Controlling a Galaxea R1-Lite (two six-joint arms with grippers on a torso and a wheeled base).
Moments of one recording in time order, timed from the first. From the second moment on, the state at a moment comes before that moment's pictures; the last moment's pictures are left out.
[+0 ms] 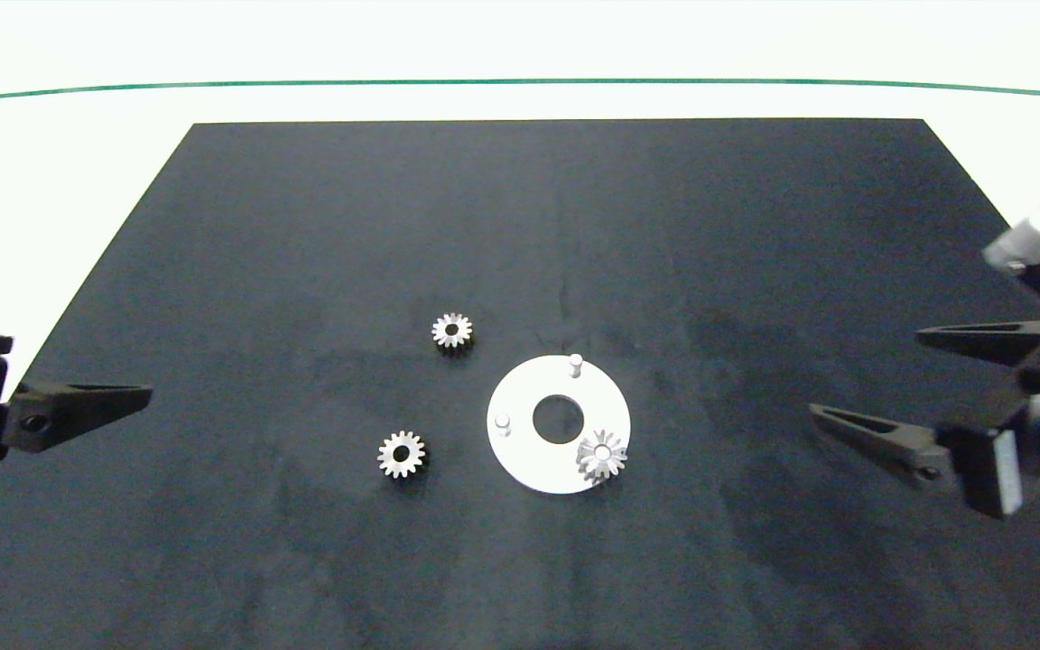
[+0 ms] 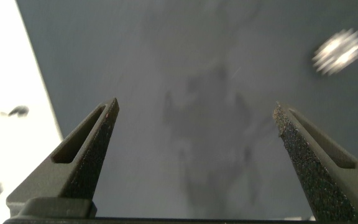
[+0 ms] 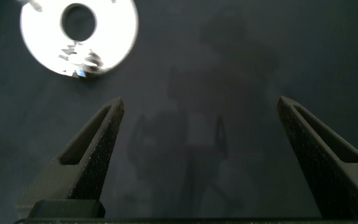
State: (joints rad) left arm -0.23 1.11 -1.19 0.62 0.15 0.15; right arm 0.64 1.20 -0.91 0.12 -0.31 -0.18
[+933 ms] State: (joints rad) left arm -0.71 1.27 -0.98 0.24 0.16 0.10; right arm 0.41 0.84 -0.93 0.16 -0.34 -0.27
